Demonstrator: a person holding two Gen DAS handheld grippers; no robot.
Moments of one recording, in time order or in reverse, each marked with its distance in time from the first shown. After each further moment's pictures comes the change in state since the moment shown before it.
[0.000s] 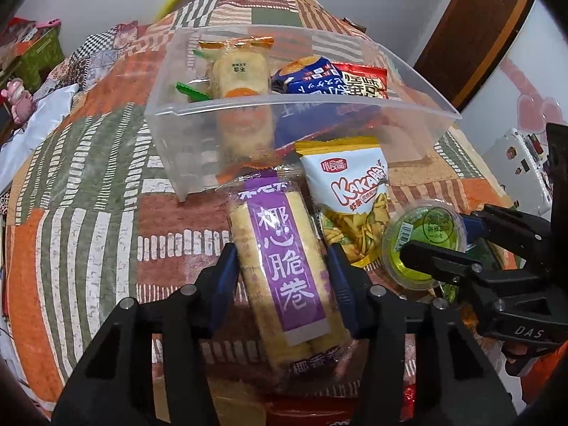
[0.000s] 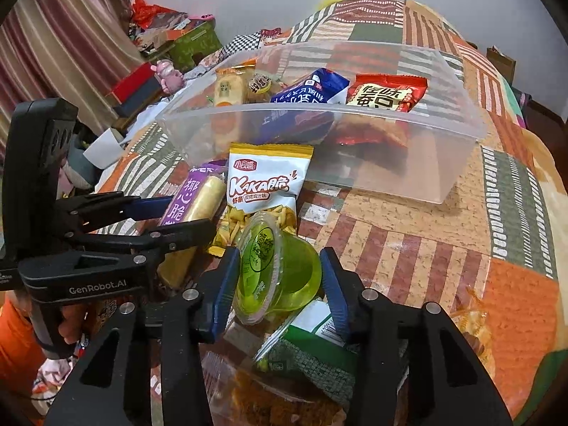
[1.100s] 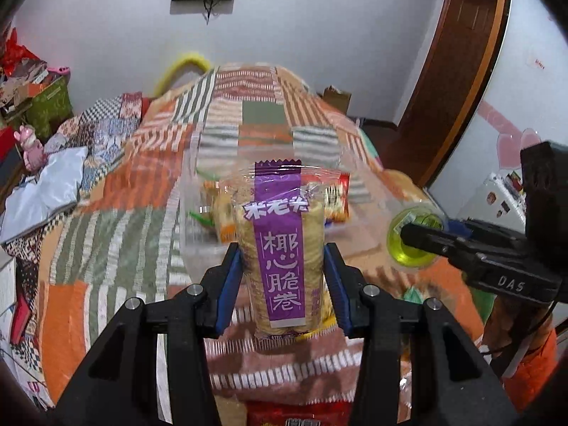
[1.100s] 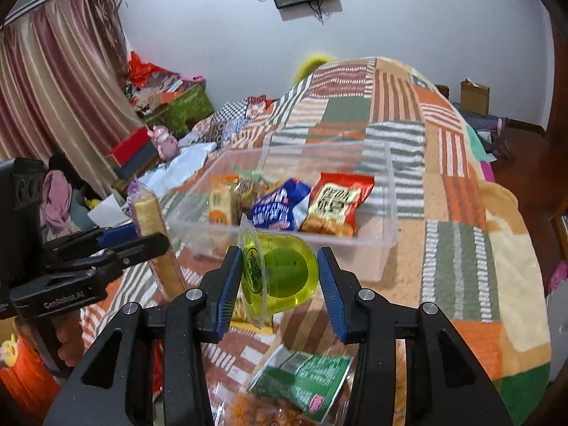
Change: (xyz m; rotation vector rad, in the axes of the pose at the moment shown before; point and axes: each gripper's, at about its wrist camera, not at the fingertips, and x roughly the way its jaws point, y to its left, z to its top) left arm -0.090 -0.019 0.044 0.033 -0.292 -0.016; right arm -0.069 -0.021 0.040 0.060 -0.248 -0.029
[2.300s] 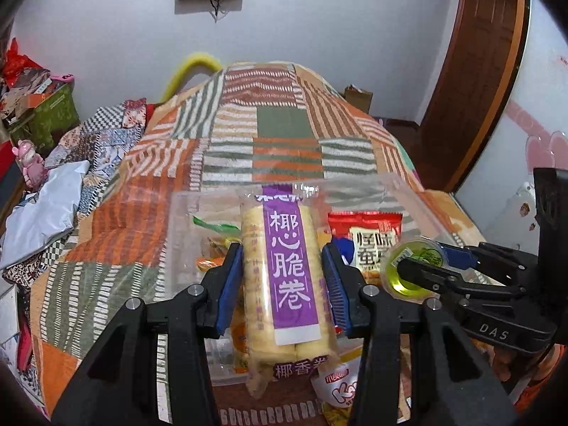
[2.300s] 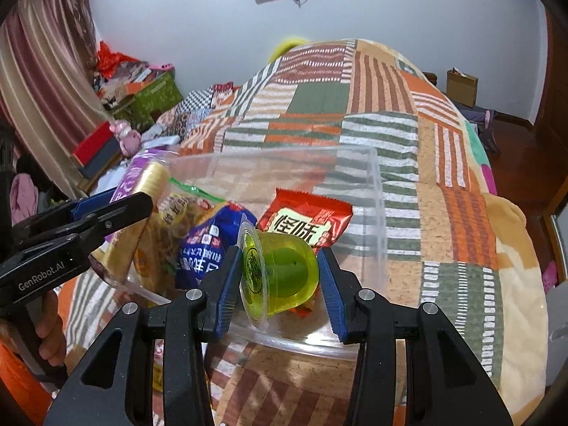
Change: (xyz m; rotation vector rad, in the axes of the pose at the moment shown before) left arm 0.097 0.015 0.048 0.016 0.025 0.077; right arm 0.083 -0.032 0.029 -0.006 0.087 -0.104
